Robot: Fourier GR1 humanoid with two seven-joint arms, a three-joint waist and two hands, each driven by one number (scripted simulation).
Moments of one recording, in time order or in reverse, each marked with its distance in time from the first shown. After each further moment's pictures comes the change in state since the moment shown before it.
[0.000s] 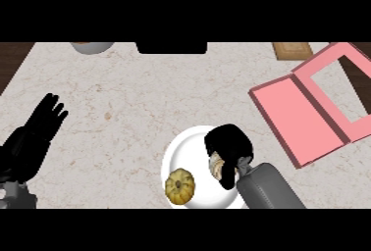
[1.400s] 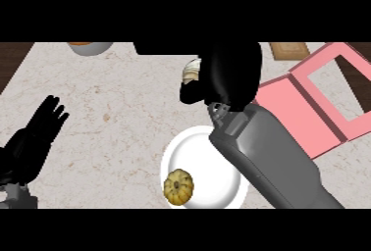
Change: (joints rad) left arm 0.012 -0.013 -0.001 -0.012 -0.011 0.007 0.011; right arm -0.569 0.001 -0.047 -0.169 0.027 -0.260 0.834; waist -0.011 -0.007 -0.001
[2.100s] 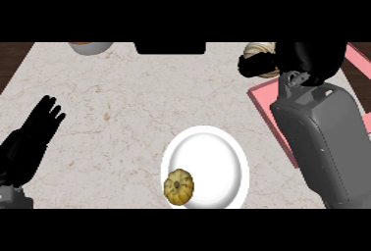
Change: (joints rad) left arm 0.007 0.009 0.014 -0.018 0.013 -0.015 0.015; right arm 0.048 -0.153 -0.223 -0.045 0.056 0.086 -0.096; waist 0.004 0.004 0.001
